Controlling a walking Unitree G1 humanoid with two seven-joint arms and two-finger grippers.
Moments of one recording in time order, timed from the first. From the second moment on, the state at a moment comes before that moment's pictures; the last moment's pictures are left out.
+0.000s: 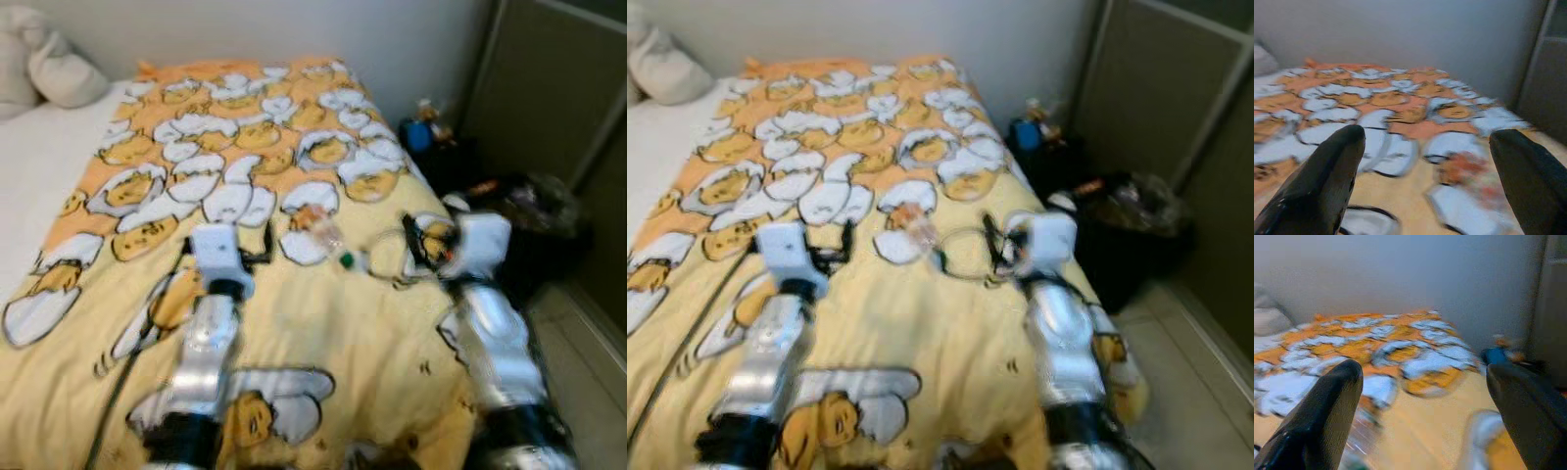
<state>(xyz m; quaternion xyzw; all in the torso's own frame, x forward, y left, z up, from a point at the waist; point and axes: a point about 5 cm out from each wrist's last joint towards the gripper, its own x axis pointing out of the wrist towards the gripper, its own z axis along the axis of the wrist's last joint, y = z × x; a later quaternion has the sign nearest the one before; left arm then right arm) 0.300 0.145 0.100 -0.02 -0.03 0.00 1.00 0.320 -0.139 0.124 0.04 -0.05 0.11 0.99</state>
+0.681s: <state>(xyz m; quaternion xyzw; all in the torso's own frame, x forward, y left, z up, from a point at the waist) 0.252 0.161 0.168 0.01 0.01 -0.34 0.94 0.399 -0.118 0.154 -0.07 0.05 0.05 0.99</state>
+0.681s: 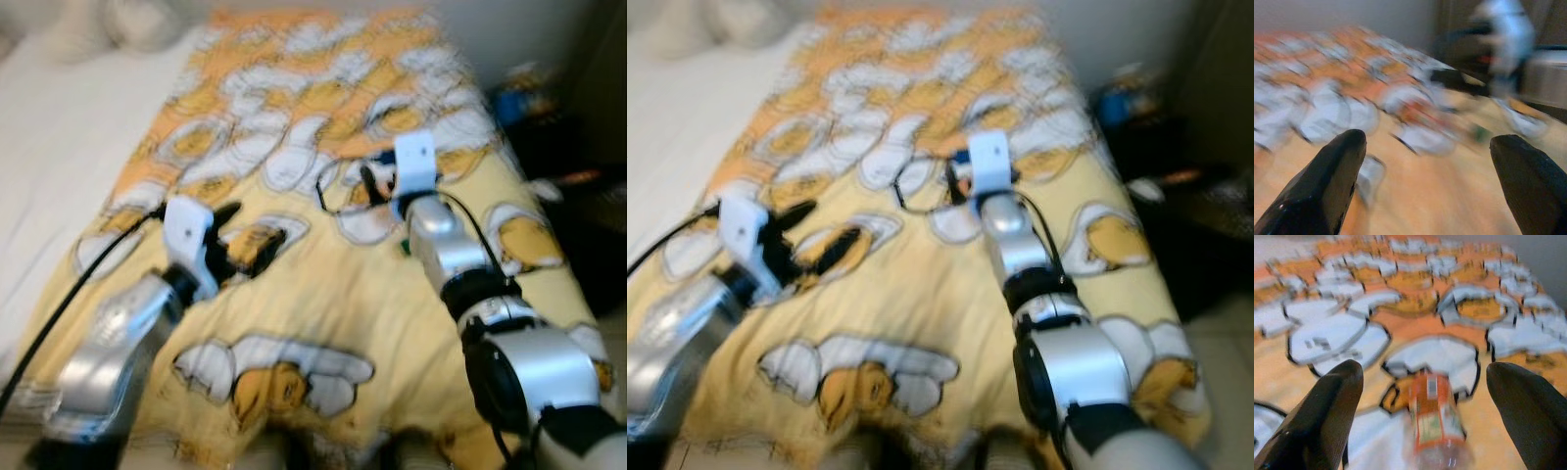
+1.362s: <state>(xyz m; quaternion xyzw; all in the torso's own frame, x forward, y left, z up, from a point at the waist) 0.200 0.151 0.177 -0.04 0.08 -0.37 0.92 0.405 -0.151 0.161 -0.07 0.06 -0.03 0.99</state>
